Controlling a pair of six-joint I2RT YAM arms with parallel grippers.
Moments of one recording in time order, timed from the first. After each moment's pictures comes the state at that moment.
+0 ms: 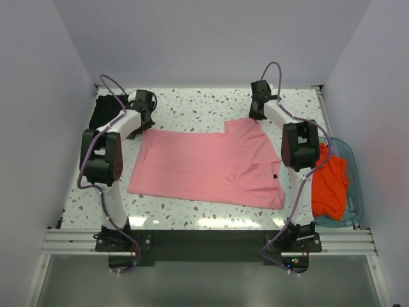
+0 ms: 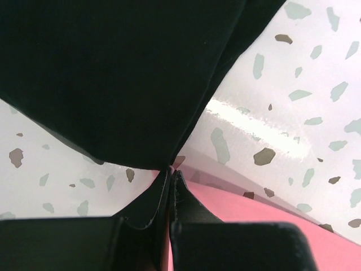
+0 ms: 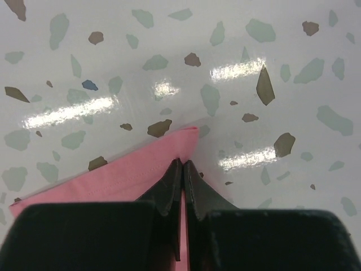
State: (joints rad) left arm -0.14 1.99 1.44 -0.45 -0.39 -0.53; right arm 0.20 2.30 1.85 -0.50 0.27 0.37
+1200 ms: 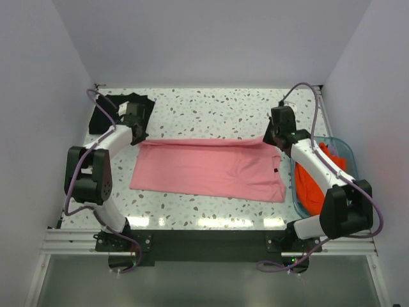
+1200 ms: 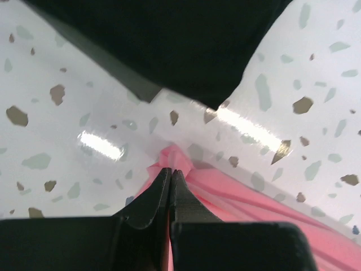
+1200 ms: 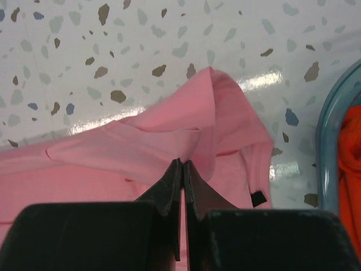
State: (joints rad) left arm -0.11 1.75 1.16 -0.38 -0.36 -0.58; right arm 0.24 1.43 1.08 -0.42 0.26 0.47
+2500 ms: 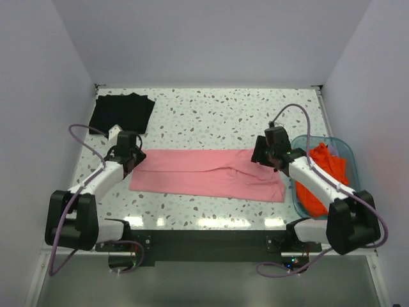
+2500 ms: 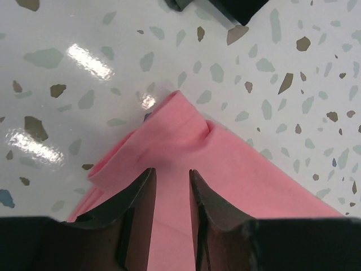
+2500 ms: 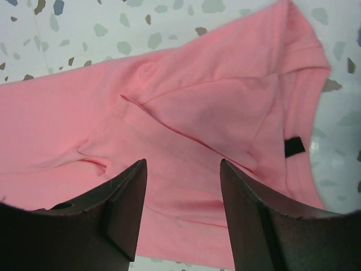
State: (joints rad) left arm -0.12 1.28 0.64 -0.18 -0.29 -0.77; right arm 0.33 1.25 0.78 -0.39 0.14 0.53
